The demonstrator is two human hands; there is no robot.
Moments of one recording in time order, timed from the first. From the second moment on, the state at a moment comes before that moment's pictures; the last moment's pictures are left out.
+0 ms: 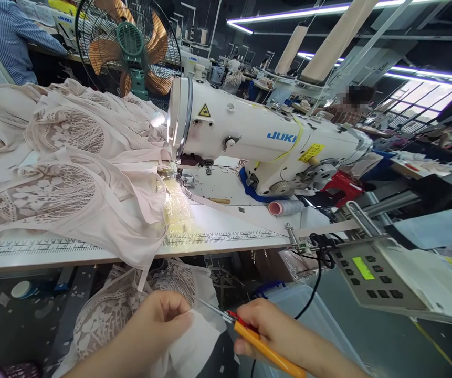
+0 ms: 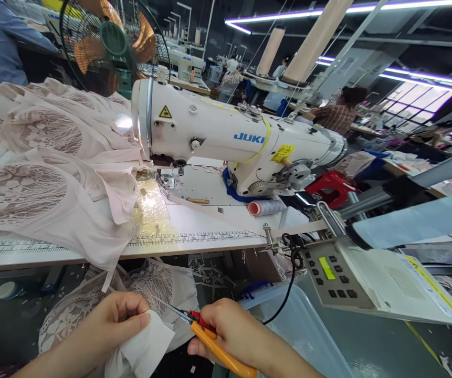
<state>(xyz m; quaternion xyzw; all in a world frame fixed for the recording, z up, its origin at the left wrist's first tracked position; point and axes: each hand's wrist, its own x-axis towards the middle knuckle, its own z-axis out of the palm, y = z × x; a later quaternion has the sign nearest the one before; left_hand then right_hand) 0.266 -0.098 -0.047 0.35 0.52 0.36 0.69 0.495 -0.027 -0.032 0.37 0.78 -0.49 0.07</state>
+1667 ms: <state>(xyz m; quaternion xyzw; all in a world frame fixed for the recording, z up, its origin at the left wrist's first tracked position) 0.132 -0.131 -0.035 0.70 0.65 0.28 0.10 0.469 -0.010 -0.026 0.51 0.75 -0.25 -0.35</state>
